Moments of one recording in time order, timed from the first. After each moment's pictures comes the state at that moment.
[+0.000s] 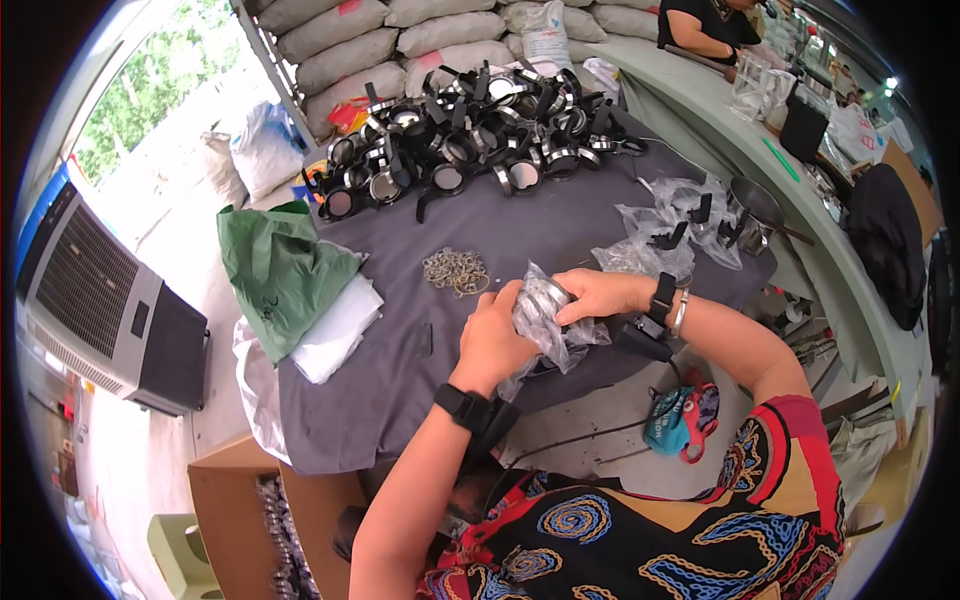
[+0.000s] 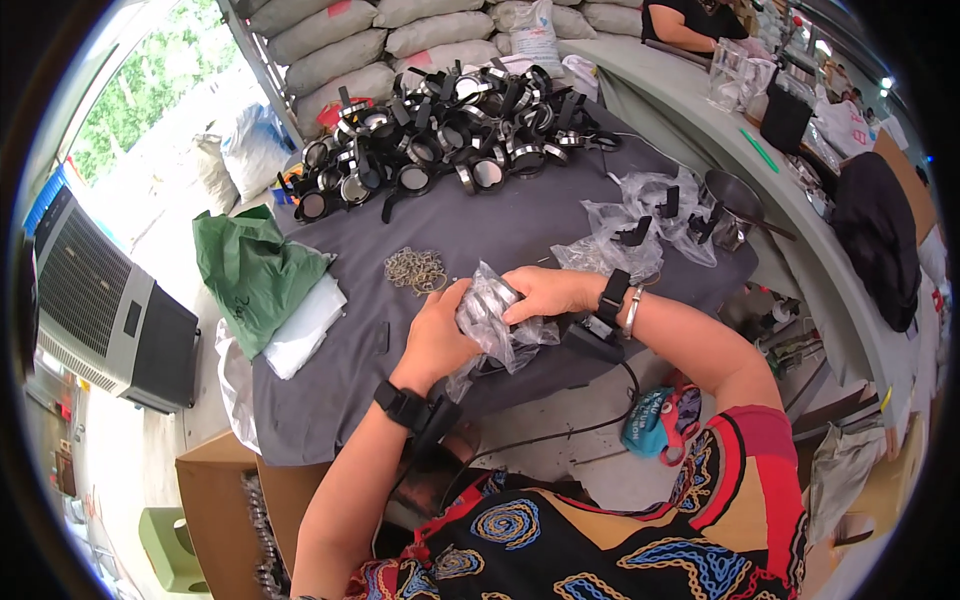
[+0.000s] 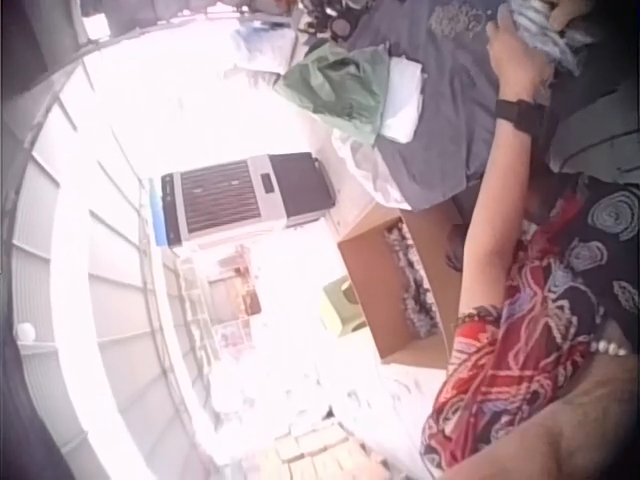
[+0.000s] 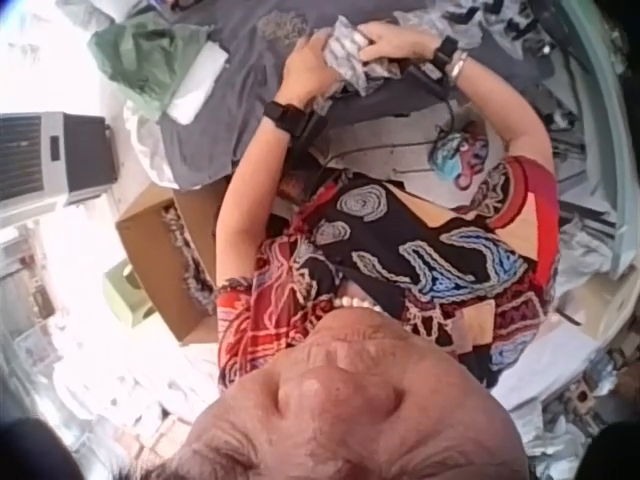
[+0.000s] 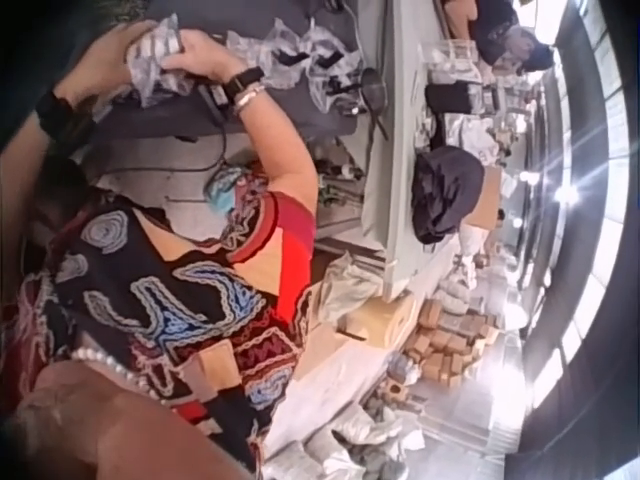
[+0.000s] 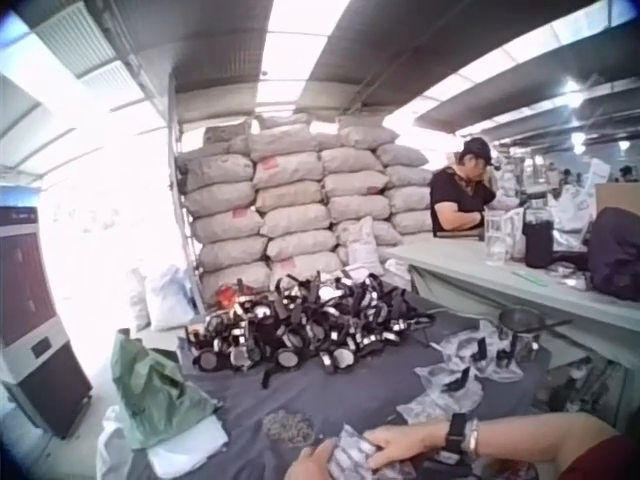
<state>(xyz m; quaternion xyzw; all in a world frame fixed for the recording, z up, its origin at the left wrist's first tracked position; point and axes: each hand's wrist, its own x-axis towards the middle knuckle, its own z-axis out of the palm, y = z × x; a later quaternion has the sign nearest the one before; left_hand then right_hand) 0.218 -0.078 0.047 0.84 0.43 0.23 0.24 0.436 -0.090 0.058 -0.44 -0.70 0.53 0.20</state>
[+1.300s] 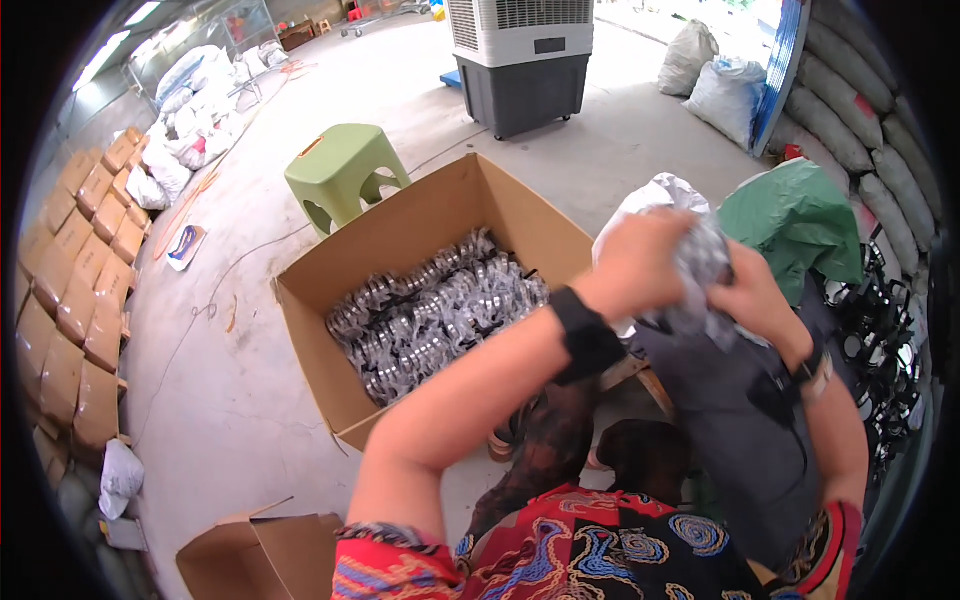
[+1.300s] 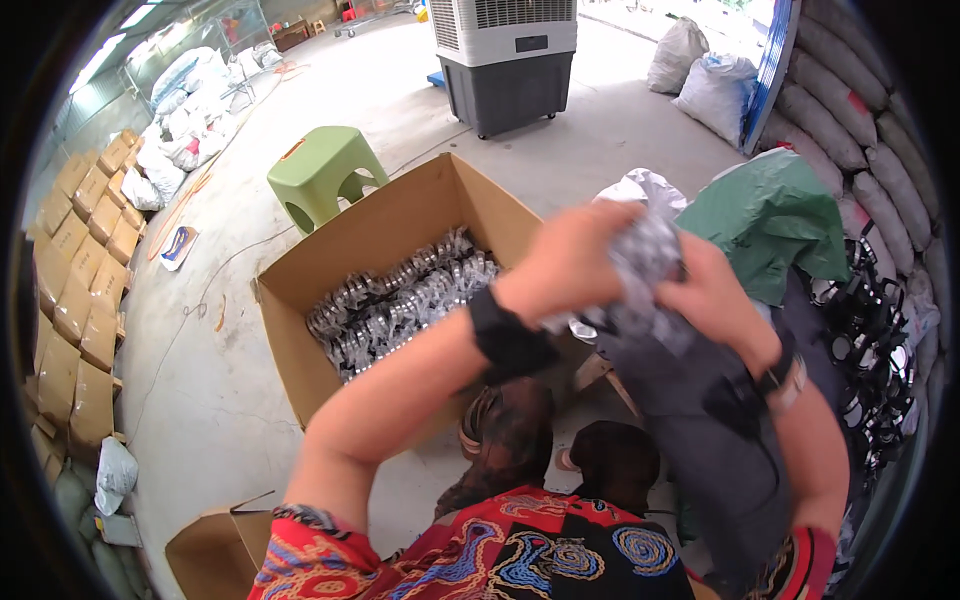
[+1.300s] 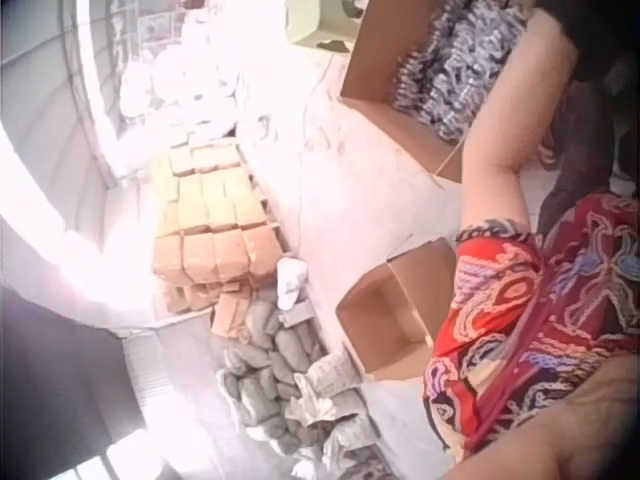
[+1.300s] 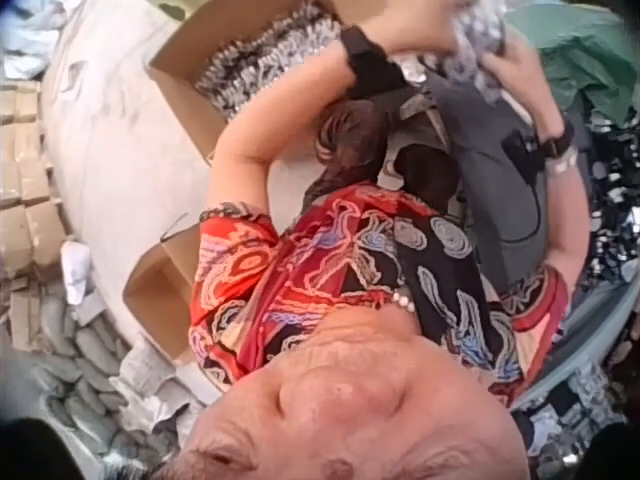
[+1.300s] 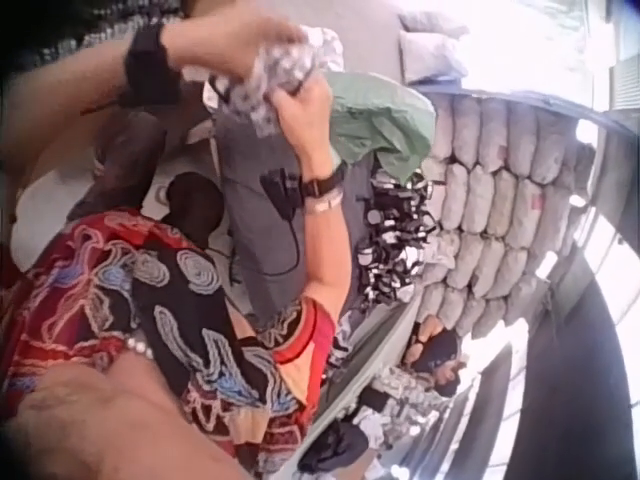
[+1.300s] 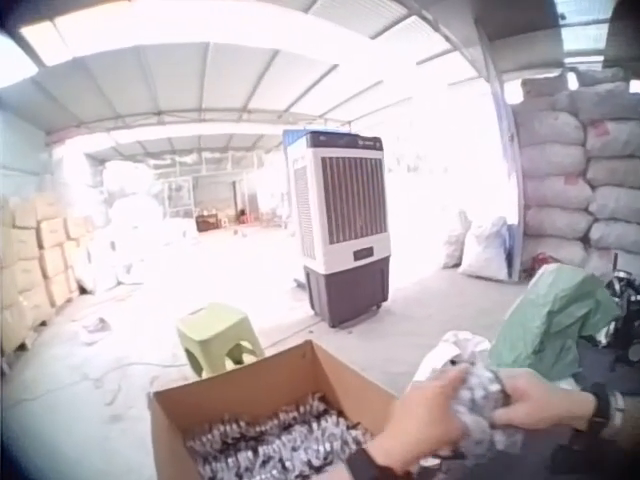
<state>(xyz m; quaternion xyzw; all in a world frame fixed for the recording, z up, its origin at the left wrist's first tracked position) -0.154 -0.175 0.126 0.61 0.63 0.47 0.03 0.004 -0.062 0.155 -0.14 -0.91 0.36 0.16</state>
